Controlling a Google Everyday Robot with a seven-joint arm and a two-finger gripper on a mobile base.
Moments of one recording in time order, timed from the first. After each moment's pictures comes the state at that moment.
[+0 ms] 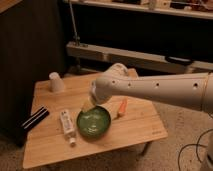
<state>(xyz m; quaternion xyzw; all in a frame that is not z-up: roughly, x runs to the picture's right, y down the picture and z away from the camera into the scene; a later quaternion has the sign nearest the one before) -0.103 0.053 0.687 -0.25 -0.07 0.43 0.86</state>
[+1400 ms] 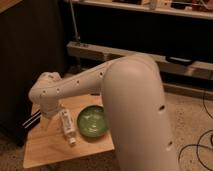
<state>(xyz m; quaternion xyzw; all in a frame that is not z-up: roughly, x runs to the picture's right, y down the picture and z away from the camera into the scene) -0.277 0.145 0.759 -0.32 0.01 0.28 0.90</state>
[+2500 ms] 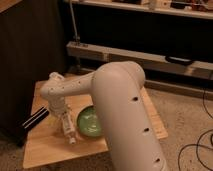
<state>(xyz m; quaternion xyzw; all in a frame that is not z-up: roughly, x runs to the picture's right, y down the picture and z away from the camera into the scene) -0.260 0.162 0.830 -0.35 0.06 0.32 0.88</state>
